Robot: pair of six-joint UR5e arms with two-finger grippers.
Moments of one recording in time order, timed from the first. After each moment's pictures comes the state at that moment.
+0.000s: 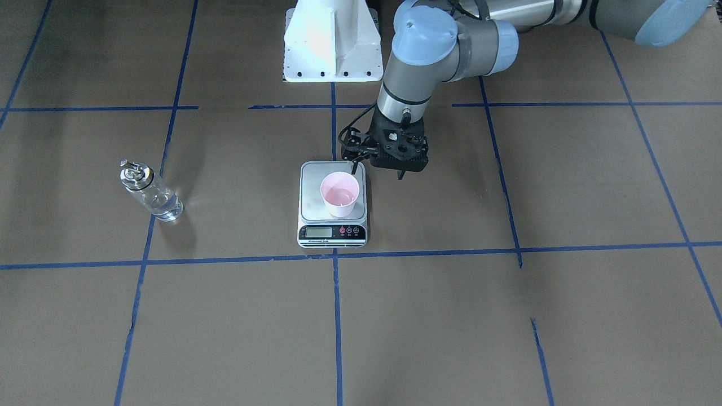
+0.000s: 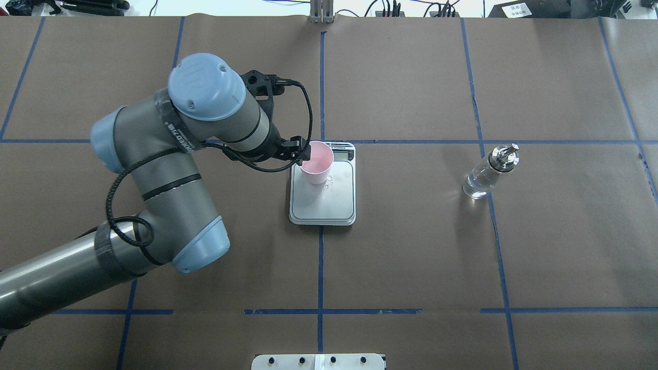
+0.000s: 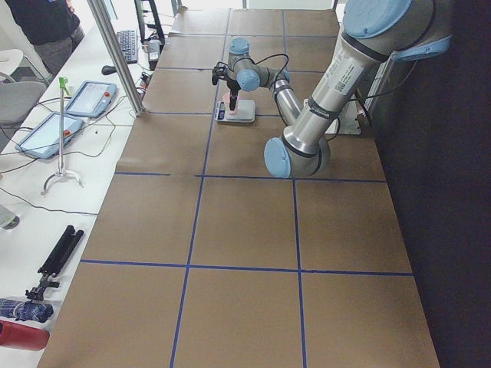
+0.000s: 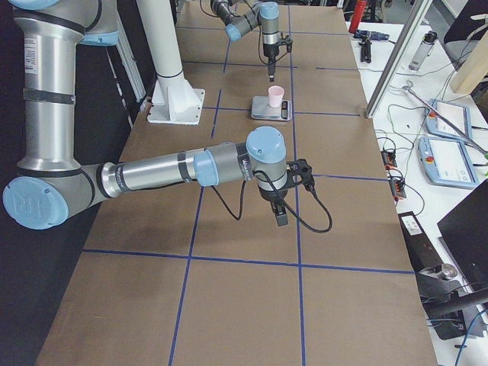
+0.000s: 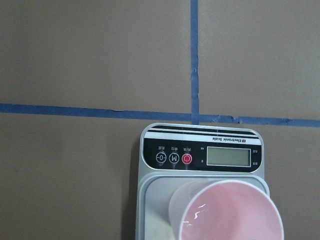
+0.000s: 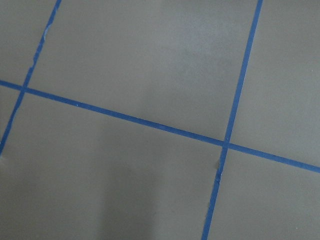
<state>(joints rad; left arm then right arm) -0.63 -2.24 -1.76 -1.62 -1.92 -1.07 1.56 -1.66 1.92 -1.53 2.39 -0.02</state>
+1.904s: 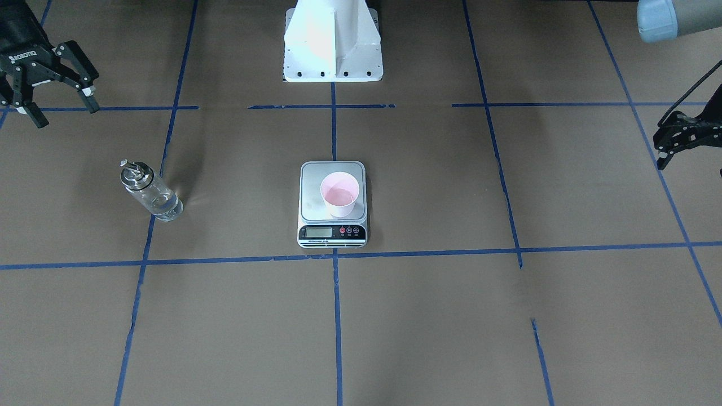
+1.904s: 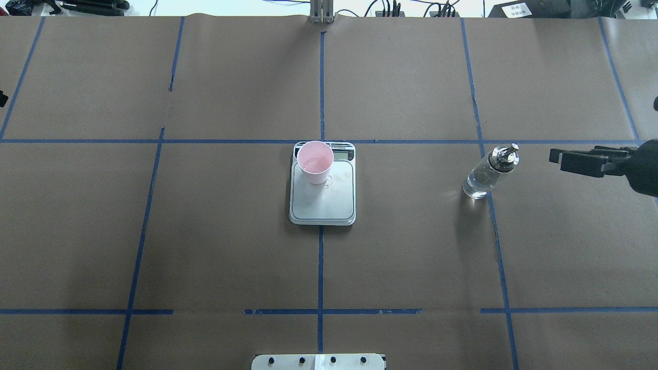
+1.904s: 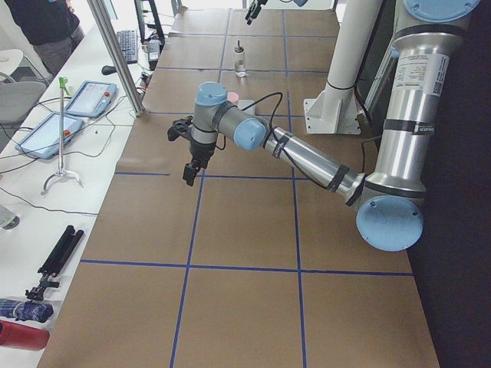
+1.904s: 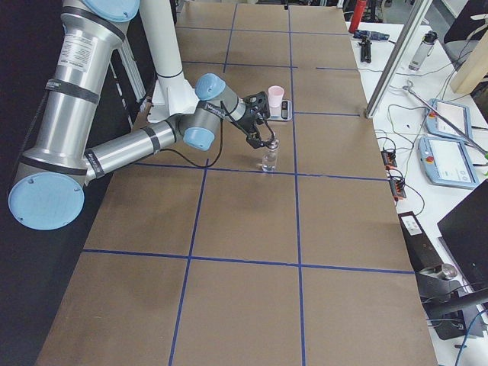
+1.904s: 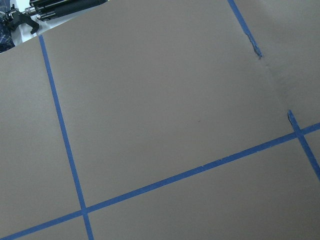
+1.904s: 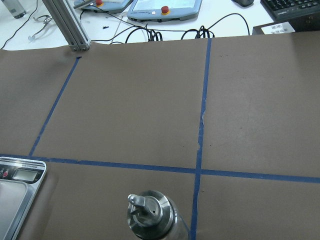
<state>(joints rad) -1.25 -1.68 -1.95 -1.61 -2.08 -0.21 0.75 -1.87 2.27 -0.82 1.62 1.05</state>
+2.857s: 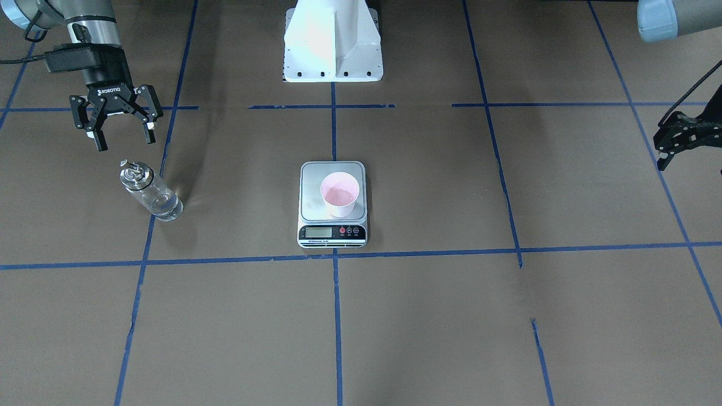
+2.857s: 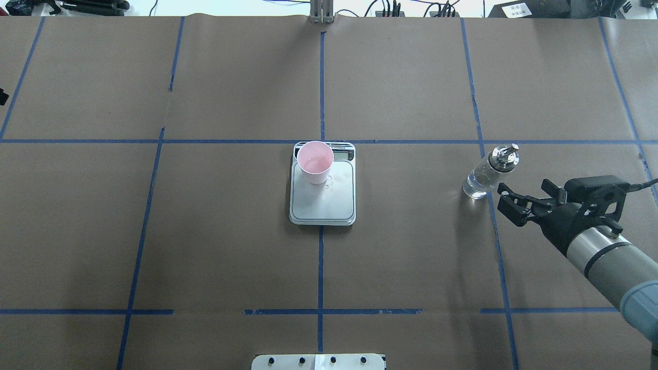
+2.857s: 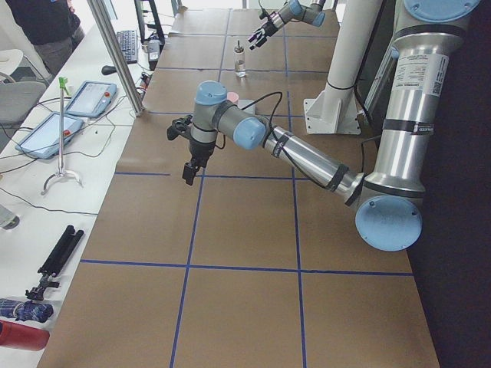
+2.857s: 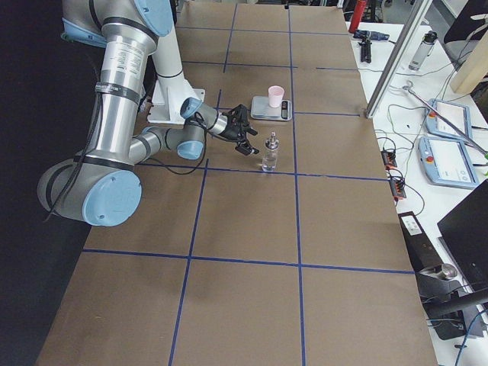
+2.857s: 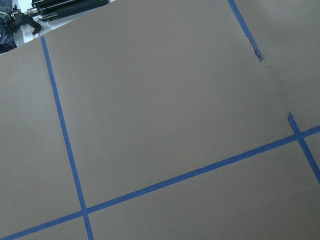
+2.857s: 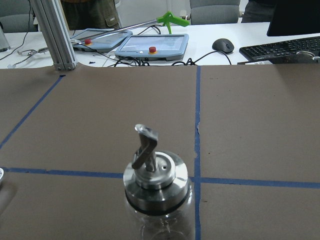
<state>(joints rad) -1.25 -1.69 -1.96 -1.61 -2.08 -0.22 0.29 -1.84 2.06 -0.67 0.91 1.20</state>
